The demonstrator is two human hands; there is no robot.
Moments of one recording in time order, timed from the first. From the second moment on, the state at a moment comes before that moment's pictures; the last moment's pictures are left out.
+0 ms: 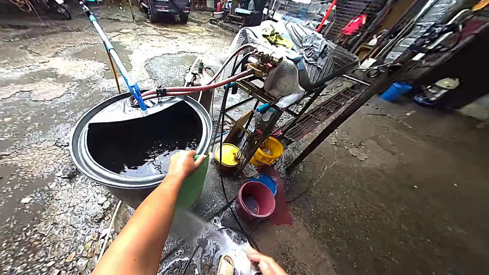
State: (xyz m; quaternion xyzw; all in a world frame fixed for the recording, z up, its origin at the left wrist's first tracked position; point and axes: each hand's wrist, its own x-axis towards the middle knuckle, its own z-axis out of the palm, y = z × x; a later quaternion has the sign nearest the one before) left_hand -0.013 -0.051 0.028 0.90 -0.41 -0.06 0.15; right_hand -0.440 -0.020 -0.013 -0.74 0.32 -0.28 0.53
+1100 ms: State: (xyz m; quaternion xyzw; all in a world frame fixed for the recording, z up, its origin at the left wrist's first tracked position) left_hand -0.017 -0.024 0.022 0.86 -0.46 -0.03 0.20; right_hand -0.389 0.016 -0.020 -0.76 0.14 -0.21 0.60
